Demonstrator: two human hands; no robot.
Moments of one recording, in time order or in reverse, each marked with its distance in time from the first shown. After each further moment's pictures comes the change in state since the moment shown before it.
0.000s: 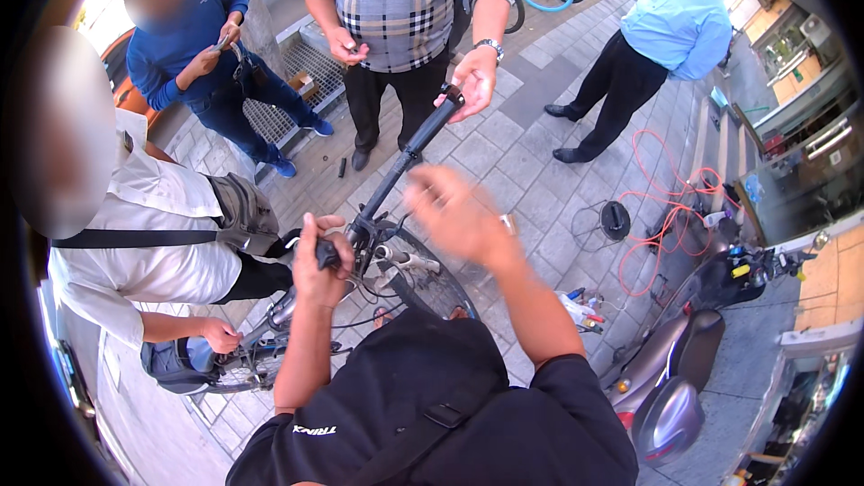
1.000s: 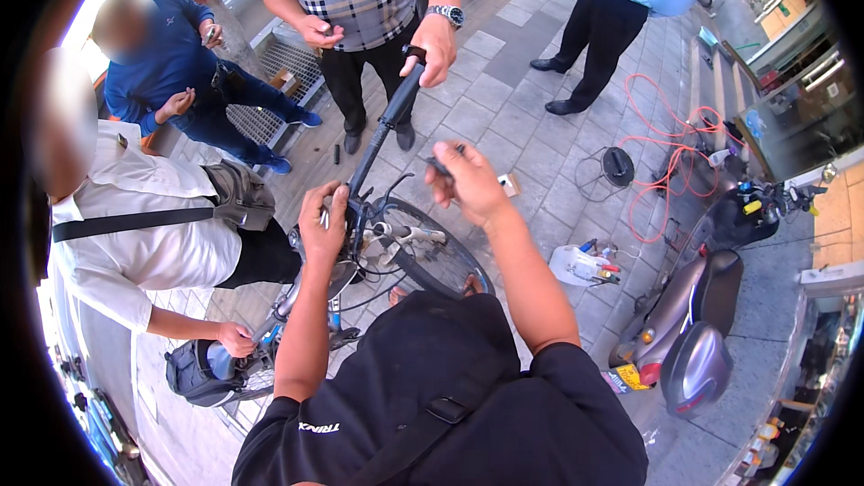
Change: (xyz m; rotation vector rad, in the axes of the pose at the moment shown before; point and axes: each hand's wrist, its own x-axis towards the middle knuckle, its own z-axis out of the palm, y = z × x) left_hand 0.044 -0.043 -0.028 1.107 0.055 0.720; right_hand -0.034 0.097 0.019 1.039 0.103 0.434
